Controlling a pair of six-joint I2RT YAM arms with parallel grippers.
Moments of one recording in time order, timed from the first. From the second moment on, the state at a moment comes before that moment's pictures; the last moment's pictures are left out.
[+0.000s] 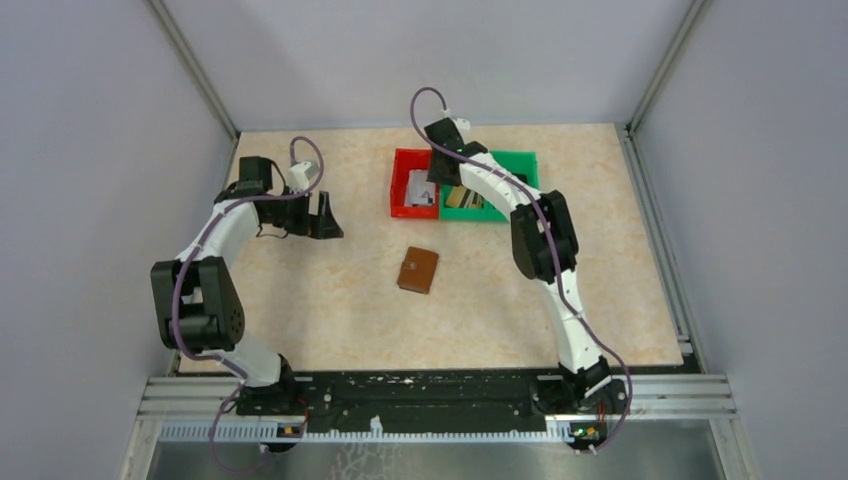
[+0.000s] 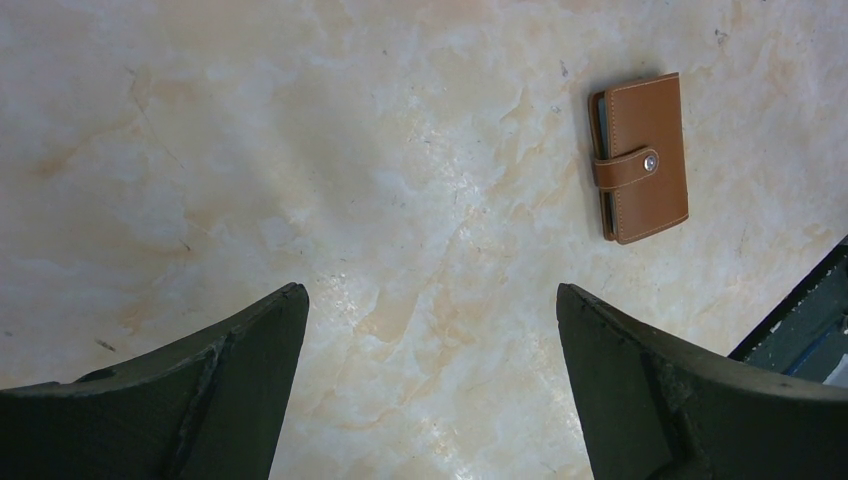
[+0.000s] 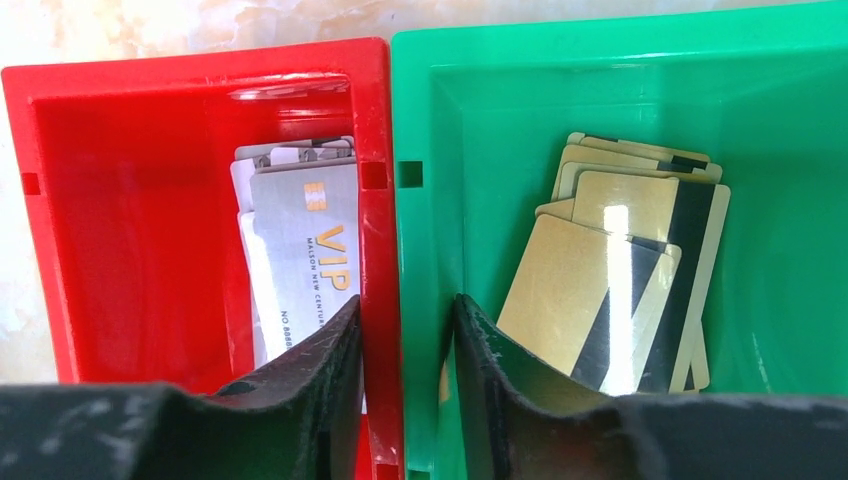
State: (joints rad) left arm 0.06 1.60 1.15 -0.59 0.66 0.26; right arm 0.53 2.34 2.06 -0.56 0.25 0.57
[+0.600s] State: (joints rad) left arm 0.06 1.60 1.23 -0.72 0.69 0.30; right arm 0.68 1.67 1.39 -0.35 0.23 0.61
